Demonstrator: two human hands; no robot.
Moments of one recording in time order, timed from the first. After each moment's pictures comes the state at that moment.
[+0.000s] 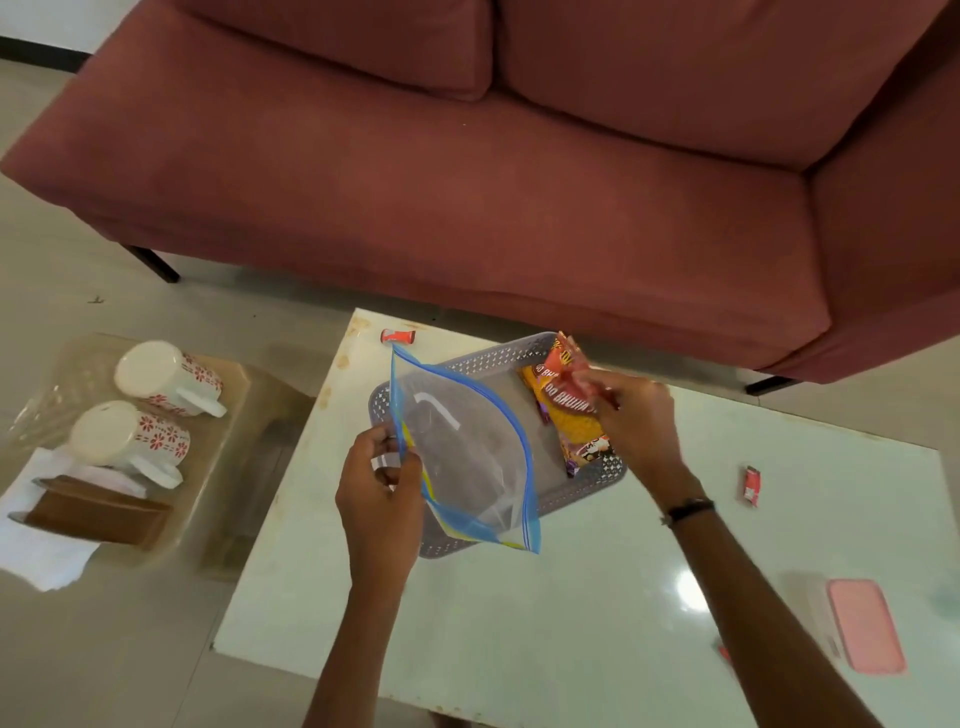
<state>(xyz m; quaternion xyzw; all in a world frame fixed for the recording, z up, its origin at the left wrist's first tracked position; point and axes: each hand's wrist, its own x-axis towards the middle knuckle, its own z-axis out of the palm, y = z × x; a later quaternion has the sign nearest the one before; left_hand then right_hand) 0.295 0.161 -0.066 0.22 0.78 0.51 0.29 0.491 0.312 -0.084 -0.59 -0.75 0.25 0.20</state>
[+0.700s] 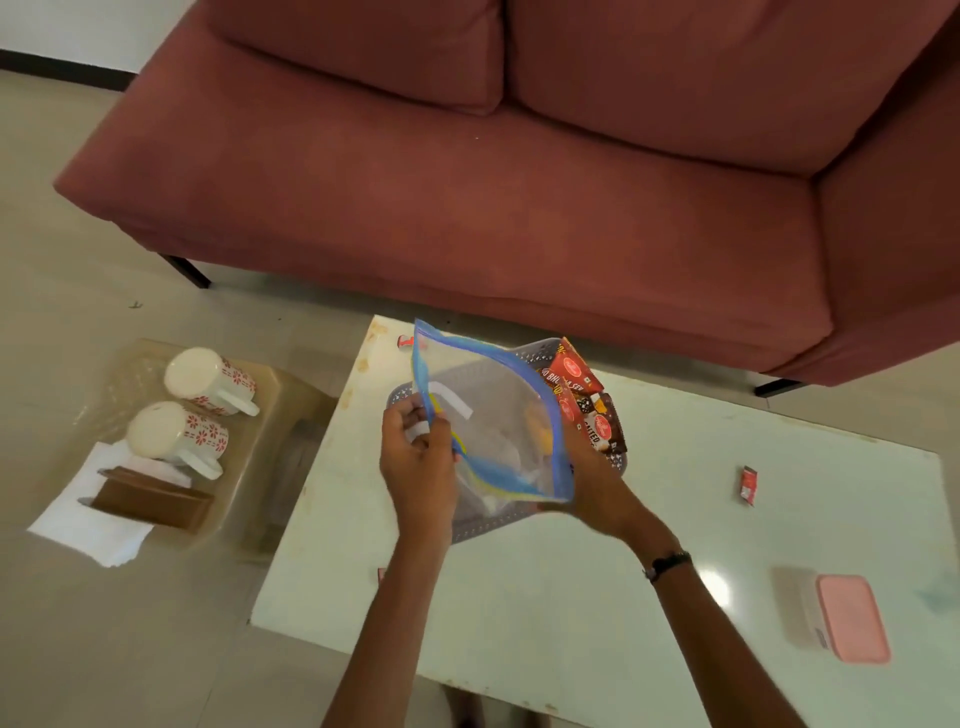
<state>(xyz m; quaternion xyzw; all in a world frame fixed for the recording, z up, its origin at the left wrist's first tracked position) 0.314 0.191 -0.024 0.11 0.73 0.59 0.33 0.489 0.253 -0.092 -0.41 -0.72 0.55 0.14</state>
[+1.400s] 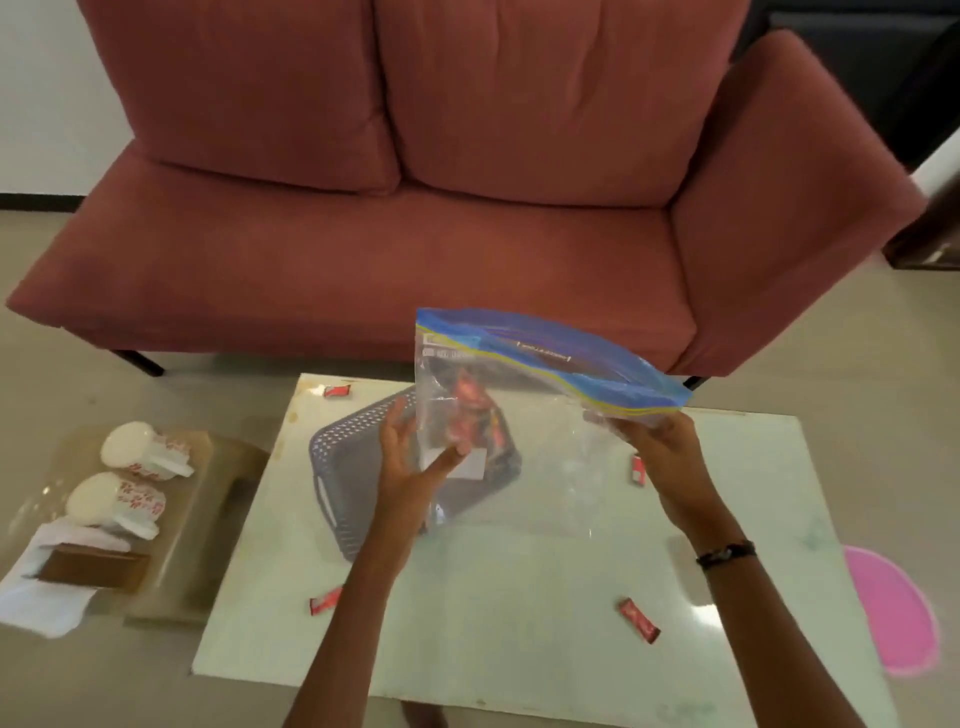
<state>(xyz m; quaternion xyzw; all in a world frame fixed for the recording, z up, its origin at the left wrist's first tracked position) 0.418 0.189 0.013 0.31 0.63 0.55 0.46 0.666 0.254 0.034 -0.48 -0.55 0.53 0.44</state>
